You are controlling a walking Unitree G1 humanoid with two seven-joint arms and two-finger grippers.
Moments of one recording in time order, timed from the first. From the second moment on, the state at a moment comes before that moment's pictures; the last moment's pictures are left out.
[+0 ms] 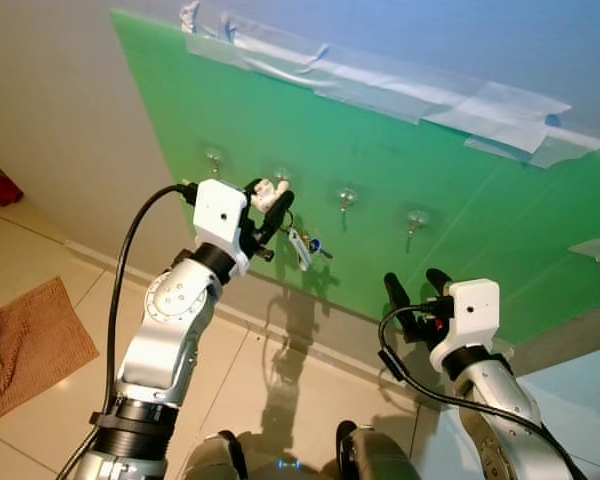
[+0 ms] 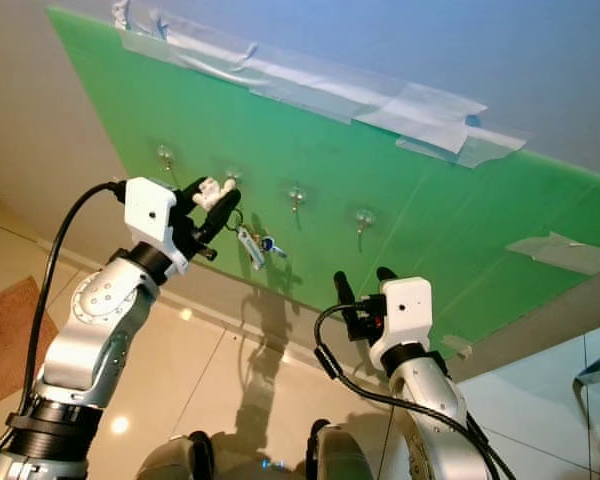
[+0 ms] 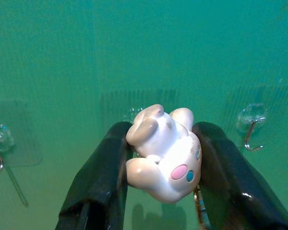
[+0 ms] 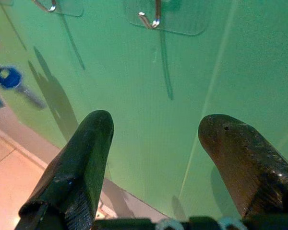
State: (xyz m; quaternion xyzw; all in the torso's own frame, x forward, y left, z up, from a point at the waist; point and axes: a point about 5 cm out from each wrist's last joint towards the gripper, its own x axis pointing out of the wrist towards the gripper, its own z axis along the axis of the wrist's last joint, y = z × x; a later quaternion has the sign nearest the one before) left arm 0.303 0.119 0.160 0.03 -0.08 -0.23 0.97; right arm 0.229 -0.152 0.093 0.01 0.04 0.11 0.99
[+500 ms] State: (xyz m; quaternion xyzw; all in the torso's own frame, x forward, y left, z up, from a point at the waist) left arm 0.292 0.146 0.129 0.03 -0.03 -0.20 0.98; right arm 0.236 -0.152 0.087 0.01 0.03 0.09 1.00
